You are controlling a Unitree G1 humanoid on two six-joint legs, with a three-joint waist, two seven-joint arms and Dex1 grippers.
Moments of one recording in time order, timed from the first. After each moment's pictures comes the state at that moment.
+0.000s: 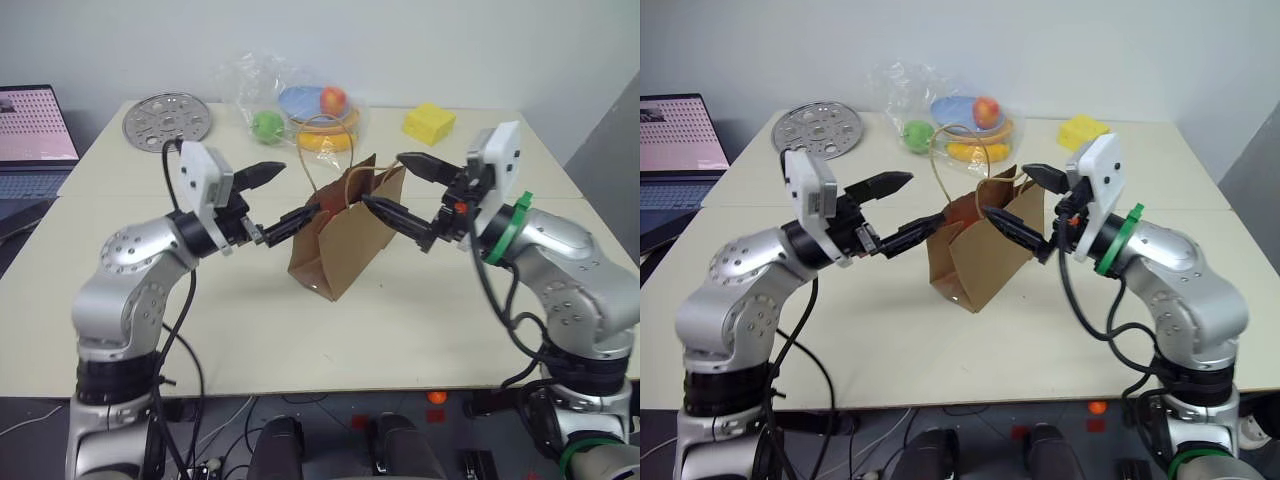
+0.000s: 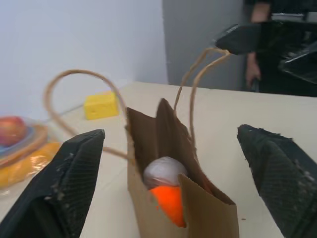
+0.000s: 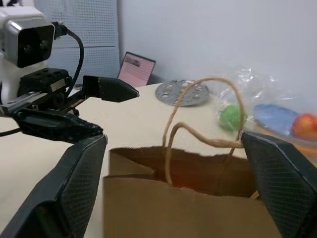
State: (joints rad) left arm -0.33 0.54 0.19 -0.42 -0.53 0.57 -0.77; right arm -0.57 -0.50 -0.20 -0.56 0.67 0.95 0.63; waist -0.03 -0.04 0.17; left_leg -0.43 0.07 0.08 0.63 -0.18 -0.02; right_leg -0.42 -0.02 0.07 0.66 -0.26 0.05
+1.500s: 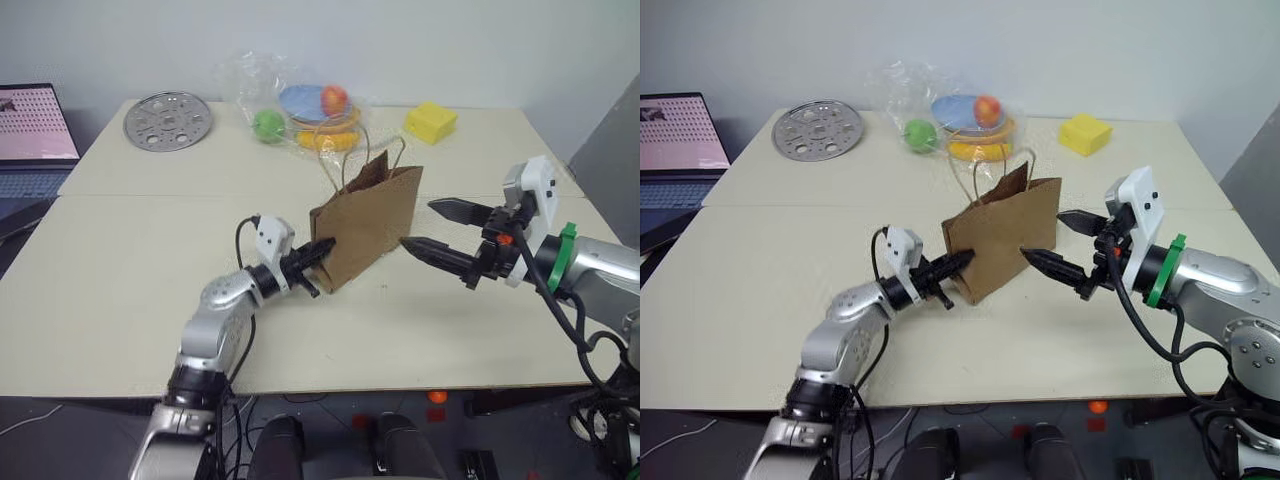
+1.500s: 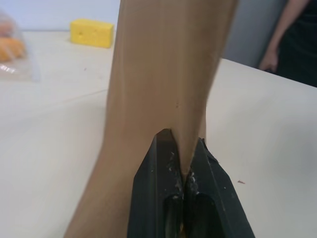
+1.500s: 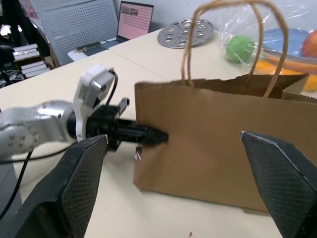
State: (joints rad) left arm -0.45 0.31 -0.03 0.10 -0.37 0.26 -0.78; right arm -0.45 -0.75 -0.28 -0.63 1.04 1.07 0.44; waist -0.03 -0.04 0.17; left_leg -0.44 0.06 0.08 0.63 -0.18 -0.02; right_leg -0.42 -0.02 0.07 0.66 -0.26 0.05
